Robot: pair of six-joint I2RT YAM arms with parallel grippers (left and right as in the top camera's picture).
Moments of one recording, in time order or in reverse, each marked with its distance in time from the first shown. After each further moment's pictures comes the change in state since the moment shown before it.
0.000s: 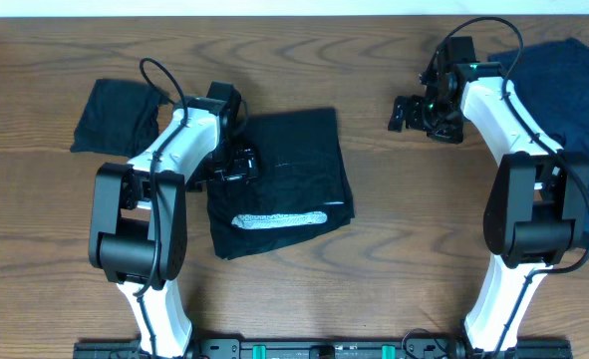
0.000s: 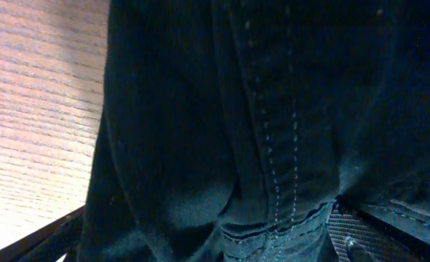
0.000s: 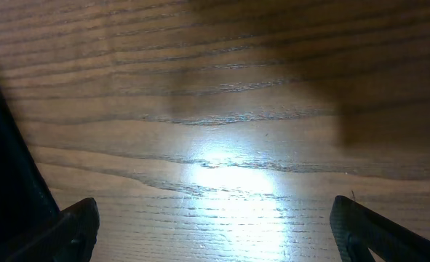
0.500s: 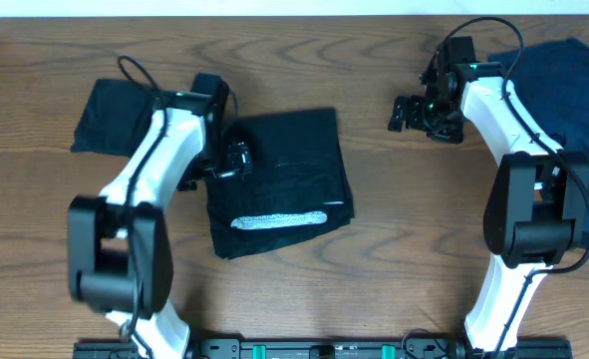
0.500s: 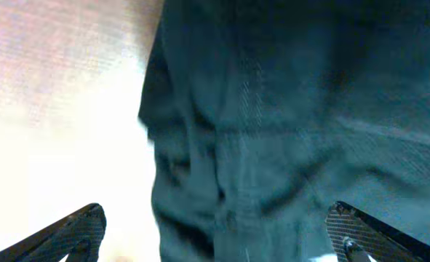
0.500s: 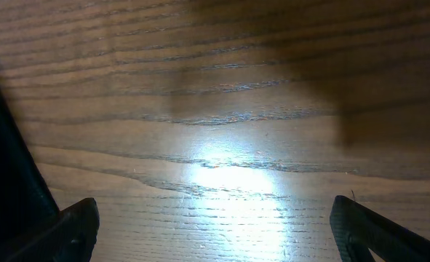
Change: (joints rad) left arm 0.023 -0.167 0.012 -0.115 0.060 -0.007; right arm 0.000 0.000 0.000 0.000 0.000 0.000
